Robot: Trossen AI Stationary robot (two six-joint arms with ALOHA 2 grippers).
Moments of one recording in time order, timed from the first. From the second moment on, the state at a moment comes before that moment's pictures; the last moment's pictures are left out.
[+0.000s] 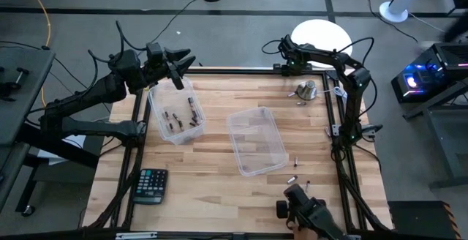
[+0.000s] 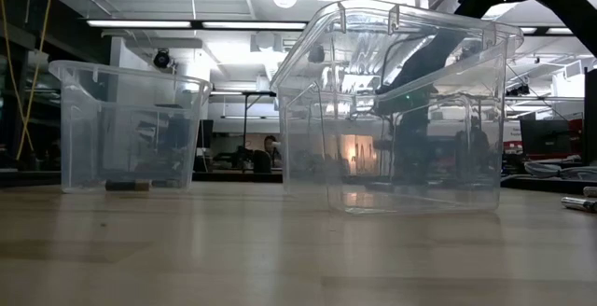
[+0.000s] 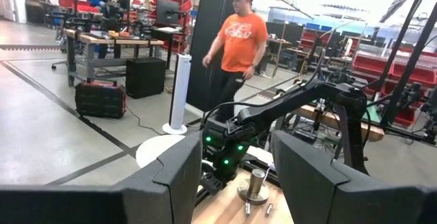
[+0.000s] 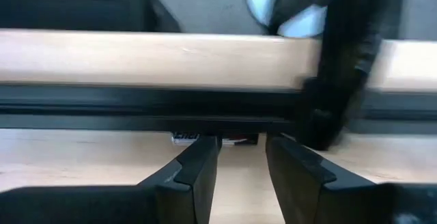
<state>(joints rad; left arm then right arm) 0.39 0.93 1.06 -0.09 -0.19 -0.15 -0.97 2.05 1.36 -0.67 0.11 0.55</state>
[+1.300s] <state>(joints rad) 0.39 0.93 1.06 -0.16 -0.21 -0.18 -0.74 1.97 1.37 -0.51 -0.36 -0.12</state>
